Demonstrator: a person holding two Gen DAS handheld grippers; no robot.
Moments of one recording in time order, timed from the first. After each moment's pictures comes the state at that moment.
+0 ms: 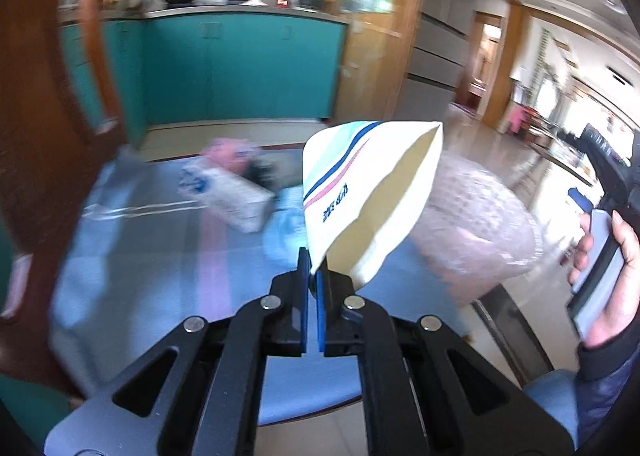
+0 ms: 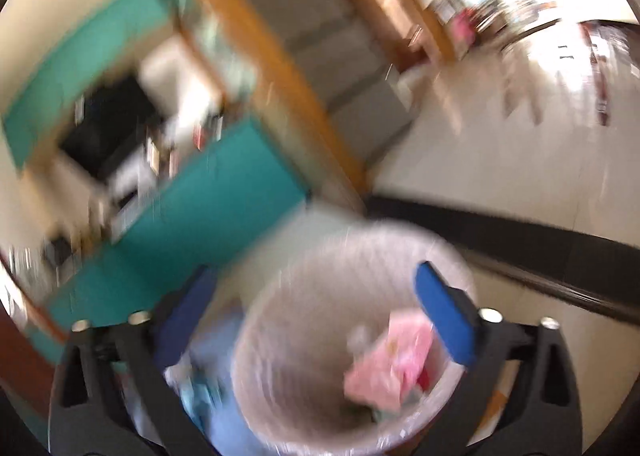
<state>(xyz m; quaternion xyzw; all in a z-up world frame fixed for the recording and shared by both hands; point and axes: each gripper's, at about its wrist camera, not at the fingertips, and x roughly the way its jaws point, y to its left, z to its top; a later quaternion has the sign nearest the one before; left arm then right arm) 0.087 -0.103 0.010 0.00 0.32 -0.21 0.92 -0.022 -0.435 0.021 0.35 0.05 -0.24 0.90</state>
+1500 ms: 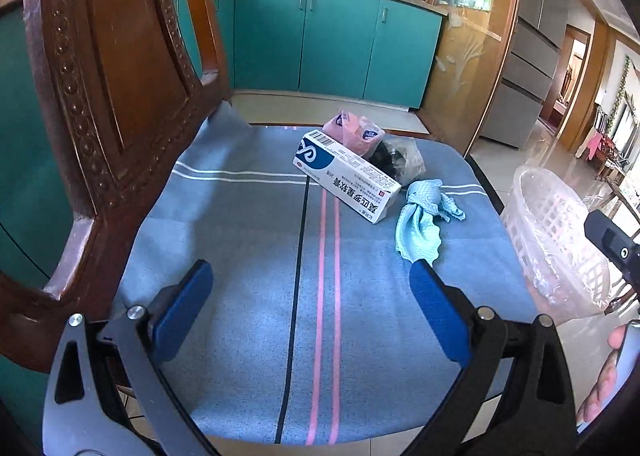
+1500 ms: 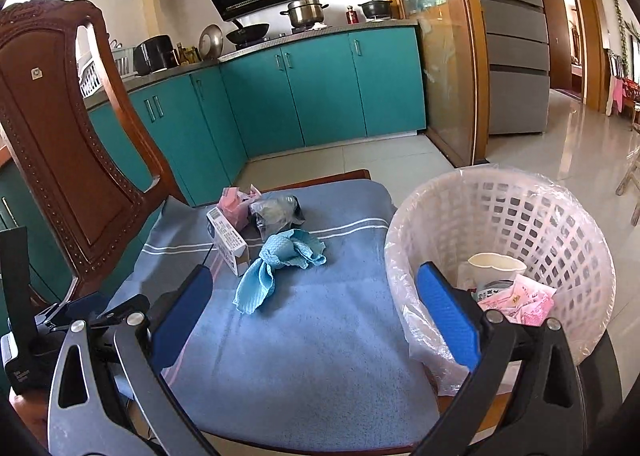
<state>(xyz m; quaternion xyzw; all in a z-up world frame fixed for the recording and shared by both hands) 0.128 -0.032 -0.014 -0.03 0.37 -0.04 0.93 0.064 -0.264 0.007 0.12 0.27 0.00 0.96</state>
